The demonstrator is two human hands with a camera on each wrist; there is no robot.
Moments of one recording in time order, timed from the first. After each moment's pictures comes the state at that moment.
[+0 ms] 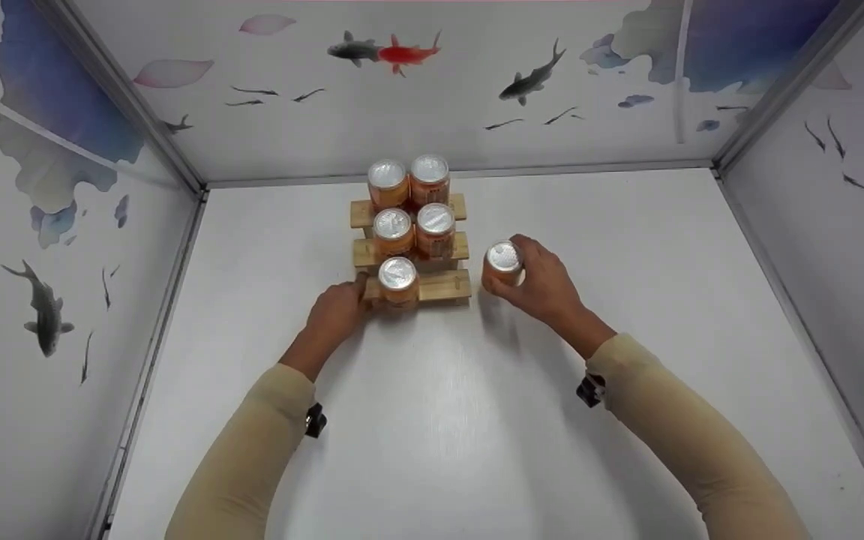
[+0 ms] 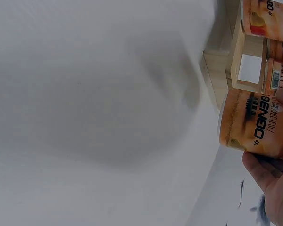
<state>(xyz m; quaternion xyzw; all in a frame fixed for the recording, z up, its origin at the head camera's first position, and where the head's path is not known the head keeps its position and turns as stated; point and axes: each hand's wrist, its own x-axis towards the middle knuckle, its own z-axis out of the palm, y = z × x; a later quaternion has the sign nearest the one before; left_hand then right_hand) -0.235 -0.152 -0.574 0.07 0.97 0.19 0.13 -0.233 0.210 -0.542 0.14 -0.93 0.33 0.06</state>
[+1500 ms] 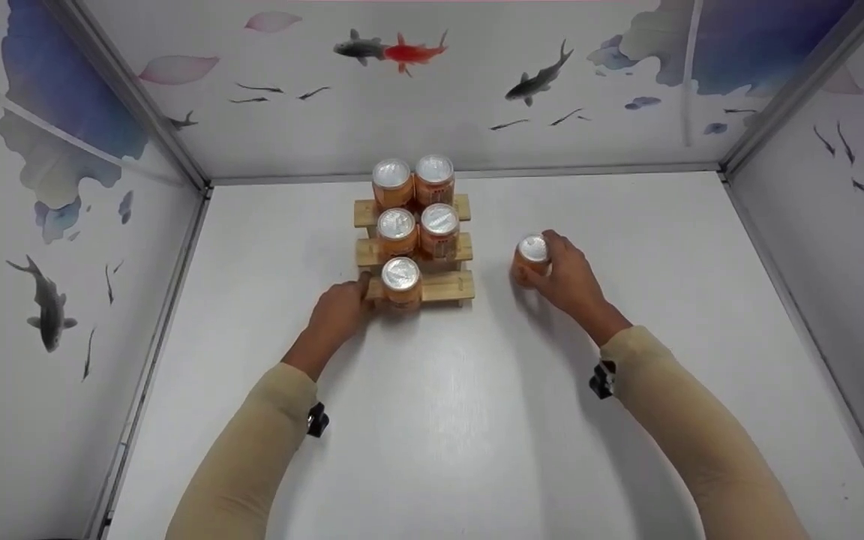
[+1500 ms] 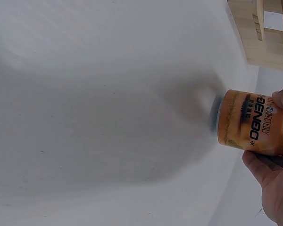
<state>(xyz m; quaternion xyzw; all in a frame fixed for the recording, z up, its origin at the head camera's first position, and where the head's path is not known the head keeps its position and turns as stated) -0.244 -0.162 -0.596 0.07 0.97 0.21 0.12 -0.263 0.251 -0.561 0.07 -0.95 0.31 0.00</state>
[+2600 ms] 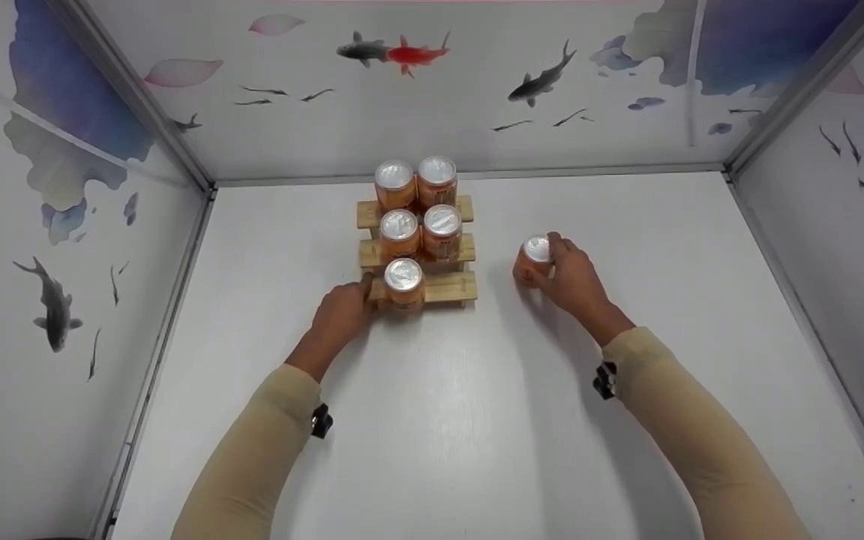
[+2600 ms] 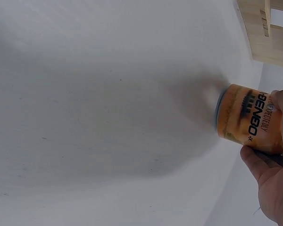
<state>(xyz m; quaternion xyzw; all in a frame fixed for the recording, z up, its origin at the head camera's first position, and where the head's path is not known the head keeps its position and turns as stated) -0.233 -0.149 -0.571 0.05 0.97 0.21 0.13 -0.265 0.253 -0.563 0.06 -0.96 0.28 -0.02</state>
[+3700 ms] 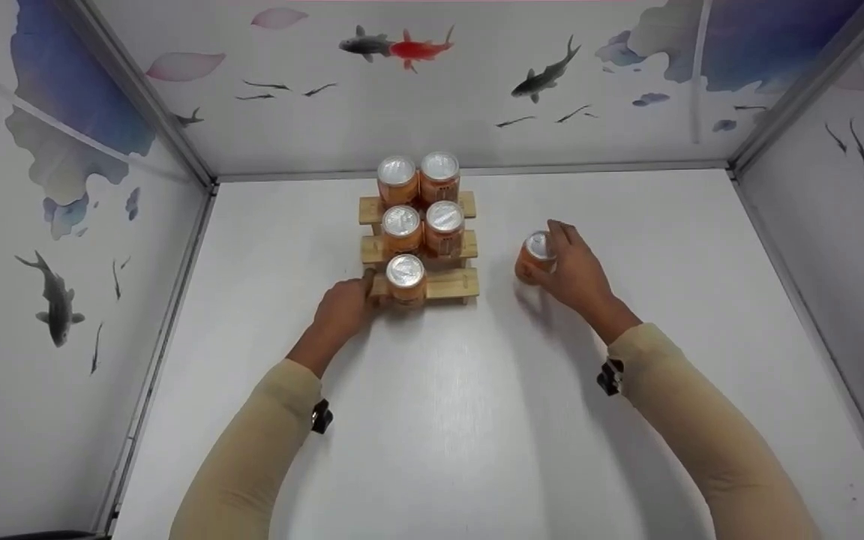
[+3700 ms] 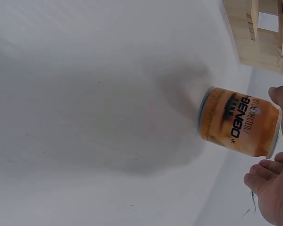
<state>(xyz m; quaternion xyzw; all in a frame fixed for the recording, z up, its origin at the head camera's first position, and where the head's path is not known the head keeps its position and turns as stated) -0.234 -0.148 -0.570 0.04 0.97 0.20 0.14 -0.260 0.247 -0.547 0.08 -0.96 0.26 0.00</state>
